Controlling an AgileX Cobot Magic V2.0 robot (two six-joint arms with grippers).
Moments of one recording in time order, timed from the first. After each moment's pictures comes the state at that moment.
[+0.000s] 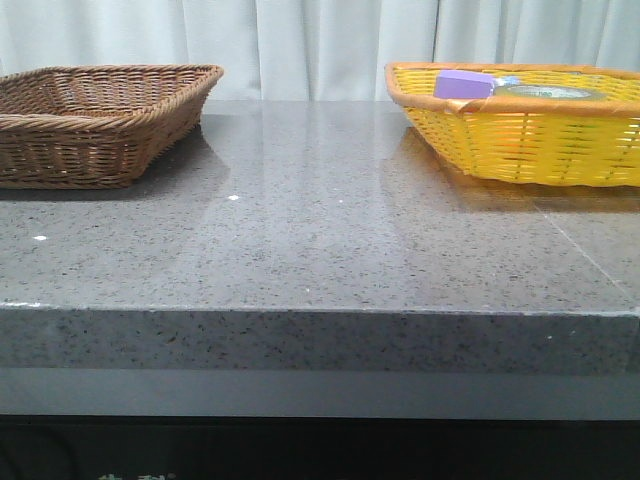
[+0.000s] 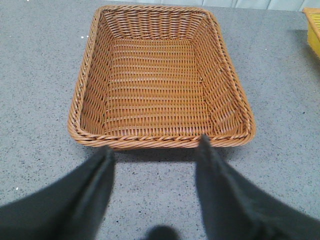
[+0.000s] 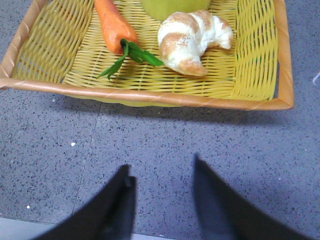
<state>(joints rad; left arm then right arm) -0.08 0.73 -0.88 -0.07 0.69 0.00 0.01 0.81 -0.90 0.08 0.84 -0.04</state>
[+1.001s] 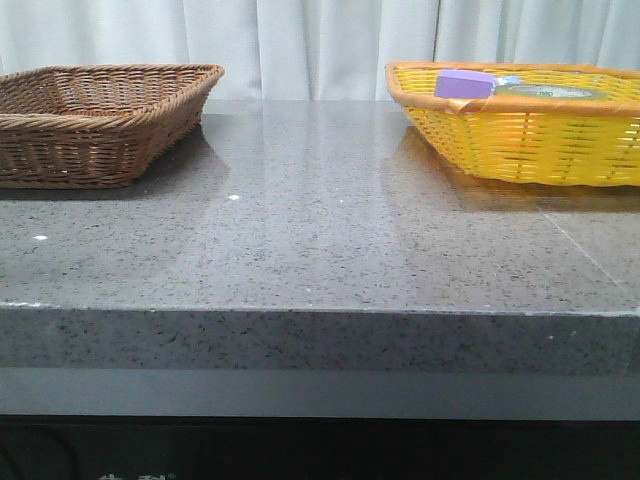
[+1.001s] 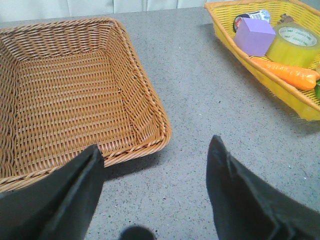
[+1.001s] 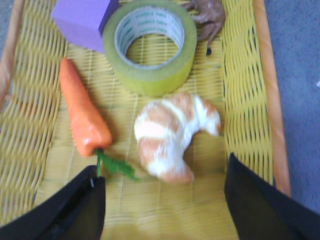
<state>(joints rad) -0.29 0.78 -0.90 -0.19 0.62 0.14 -0.06 1.44 -1.49 0.11 0.94 0.00</state>
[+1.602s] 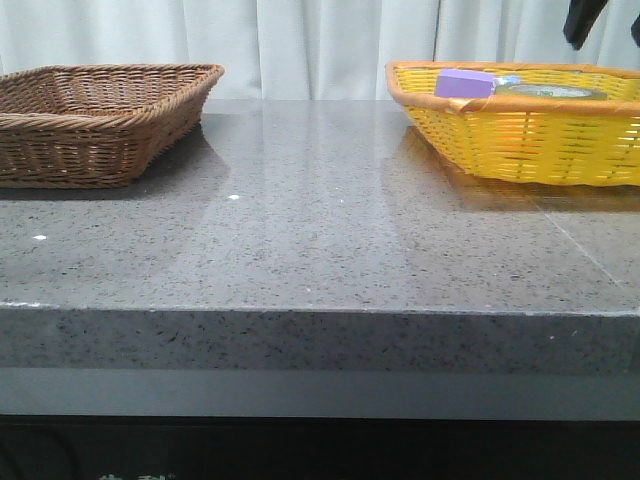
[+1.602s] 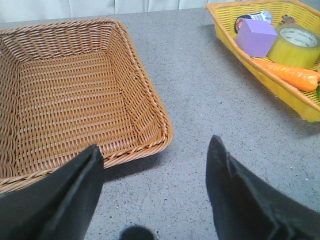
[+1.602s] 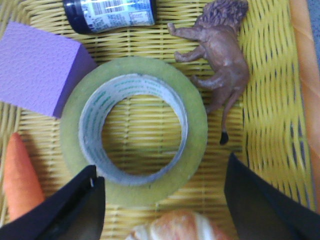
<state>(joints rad) -0.29 0.78 -0.90 -0.19 0.62 0.14 -0.06 1.96 -1.98 0.11 1.01 -0.01</state>
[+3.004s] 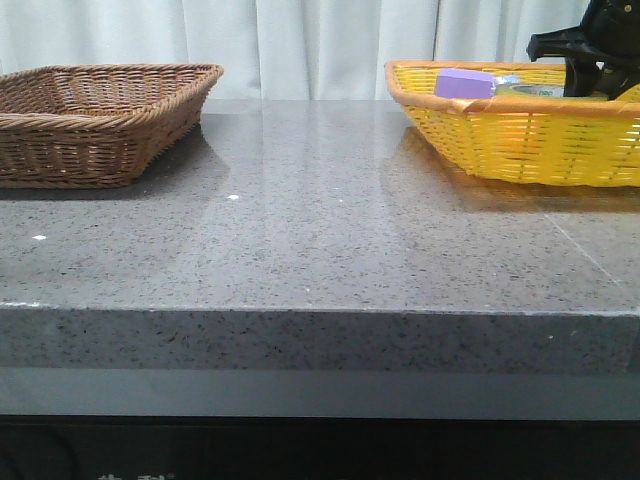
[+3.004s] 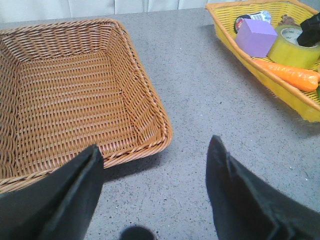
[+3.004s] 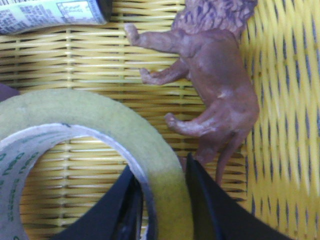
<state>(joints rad) -0.29 0.78 -0.90 -0.19 0.62 0.14 -0.07 2.19 -2.10 0.04 0.94 -0.01</state>
